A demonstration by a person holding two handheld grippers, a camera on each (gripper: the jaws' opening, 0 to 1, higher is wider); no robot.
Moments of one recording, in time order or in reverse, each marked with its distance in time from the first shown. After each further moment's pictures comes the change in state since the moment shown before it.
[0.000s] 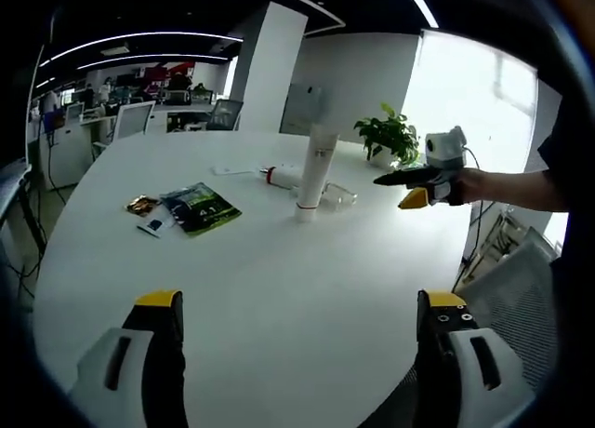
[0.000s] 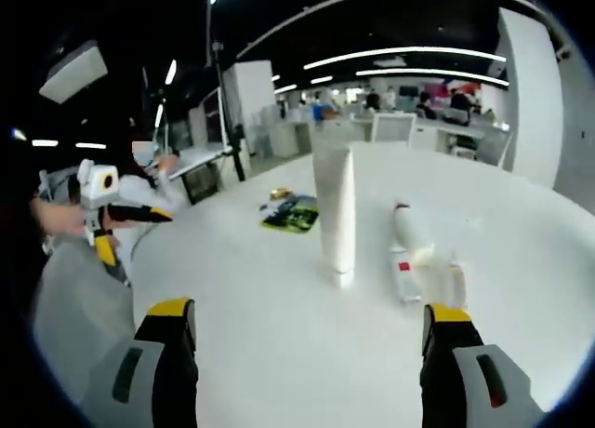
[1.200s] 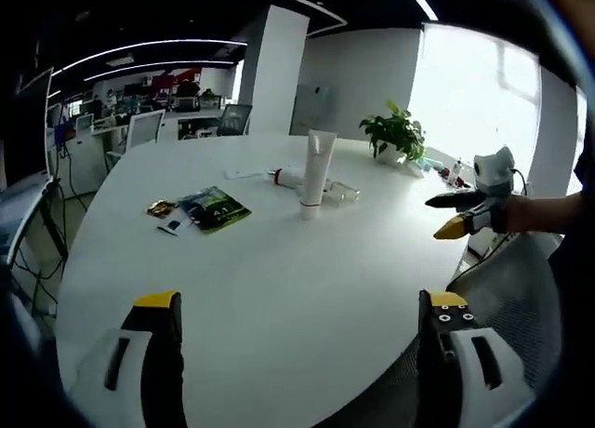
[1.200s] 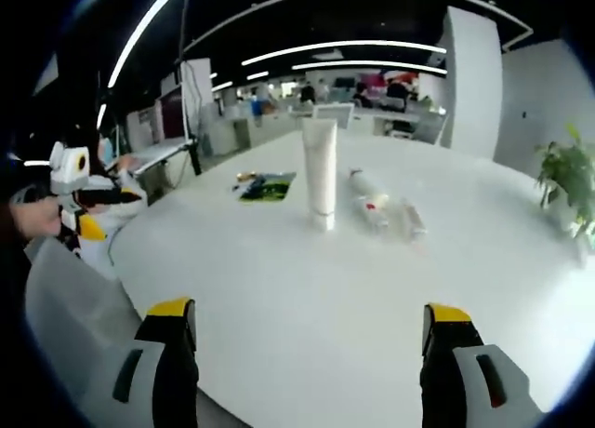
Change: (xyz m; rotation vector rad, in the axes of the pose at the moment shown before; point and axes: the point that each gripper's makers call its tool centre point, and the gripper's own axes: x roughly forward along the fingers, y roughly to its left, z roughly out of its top) left arm -0.040 -0.010 -0.004 0.044 -0.002 0.082; right arm -0.073 0.045 -0.060 0.108 0.046 -0.287
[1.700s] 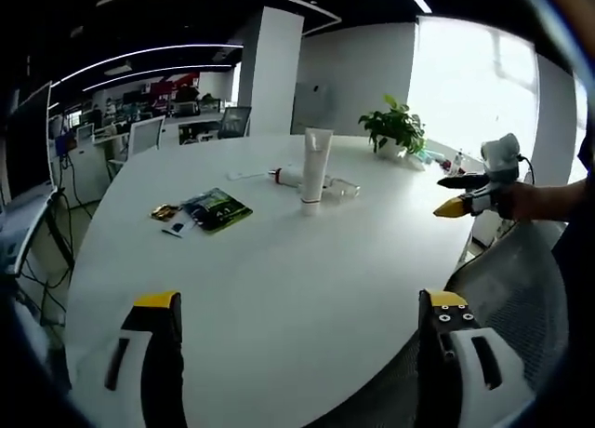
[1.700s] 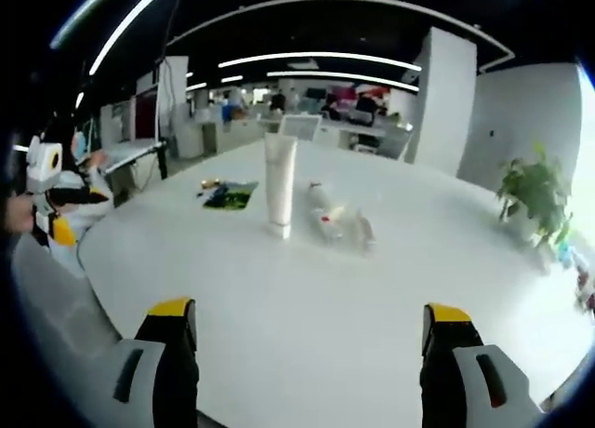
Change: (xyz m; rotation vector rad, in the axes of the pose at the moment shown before) left arm -0.005 -0.006 -0.004 0.053 0.011 0.016; right arm -0.020 -0.034 0.010 -0.012 -0.078 -0.185
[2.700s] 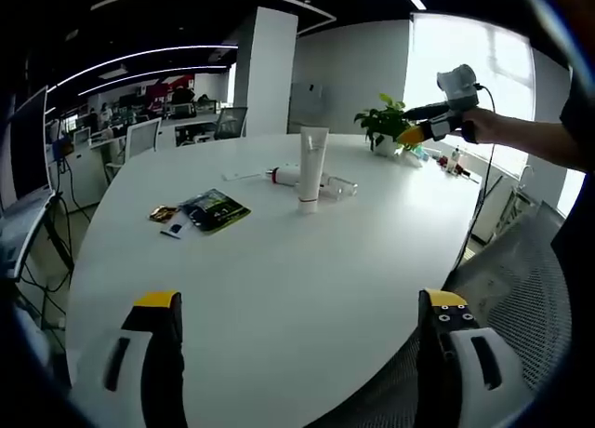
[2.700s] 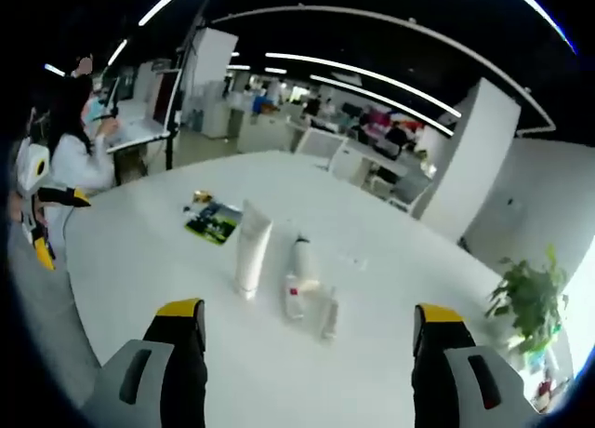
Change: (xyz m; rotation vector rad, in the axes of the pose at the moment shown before) left arm -0.002 0.001 0.000 0.006 -0.003 -0.010; right arm 0.044 -0.034 0.138 -0.316 -0.034 0.037
